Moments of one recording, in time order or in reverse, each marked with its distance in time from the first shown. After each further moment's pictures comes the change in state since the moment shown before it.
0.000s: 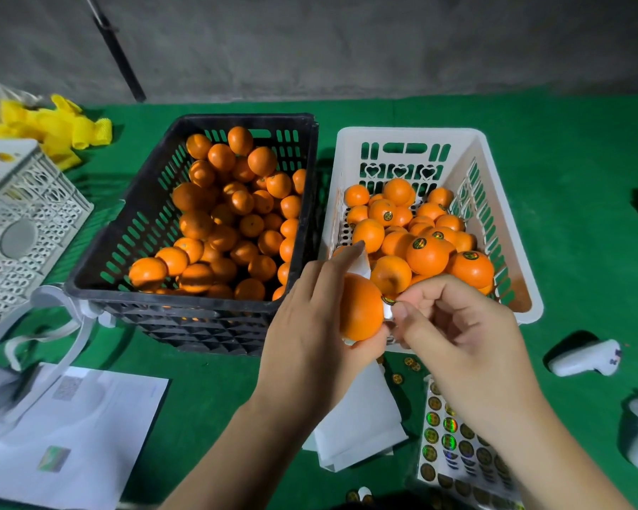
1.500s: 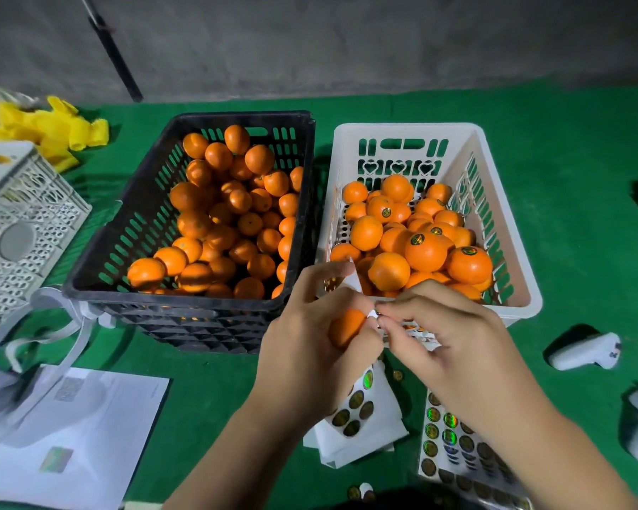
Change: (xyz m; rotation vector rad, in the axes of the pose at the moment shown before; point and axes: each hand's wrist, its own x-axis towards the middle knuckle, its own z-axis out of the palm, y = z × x) left_hand -0.006 0.004 -0.007 -0.249 -0.114 -0.092; right_hand 0.005 0.022 -0.011 -0.583 -0.064 -0.439
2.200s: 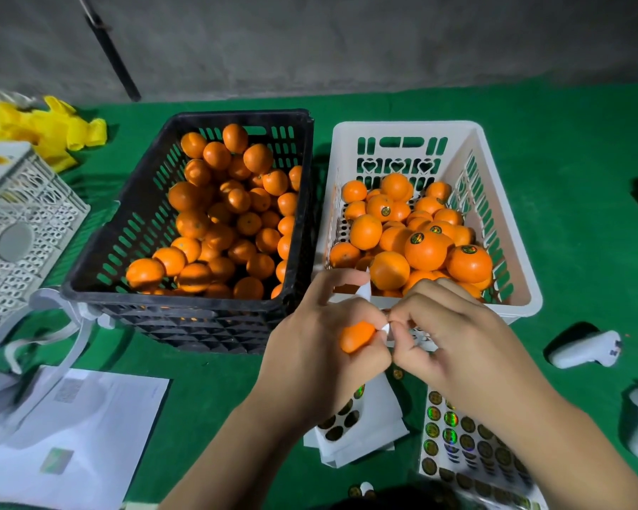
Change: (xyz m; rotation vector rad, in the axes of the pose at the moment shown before) left_hand 0.003 0.004 0.002 0.166 -0.101 0.045; right_hand 0.002 0.006 -0.006 -0.176 -0.136 -0.063
